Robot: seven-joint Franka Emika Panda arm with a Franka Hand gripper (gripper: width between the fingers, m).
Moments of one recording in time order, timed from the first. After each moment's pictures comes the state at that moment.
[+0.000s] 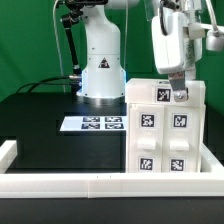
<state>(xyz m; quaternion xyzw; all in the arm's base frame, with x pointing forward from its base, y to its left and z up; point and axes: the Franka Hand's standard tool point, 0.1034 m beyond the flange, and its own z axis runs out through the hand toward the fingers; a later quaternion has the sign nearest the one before) 0.617 0.100 0.149 -0.54 0.83 0.04 0.10</state>
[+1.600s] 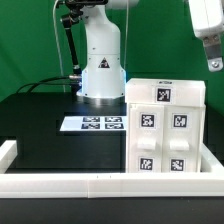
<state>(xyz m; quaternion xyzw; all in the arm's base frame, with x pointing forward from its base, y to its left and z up) 0.629 0.136 0.187 -0.57 0.81 0.03 0.13</state>
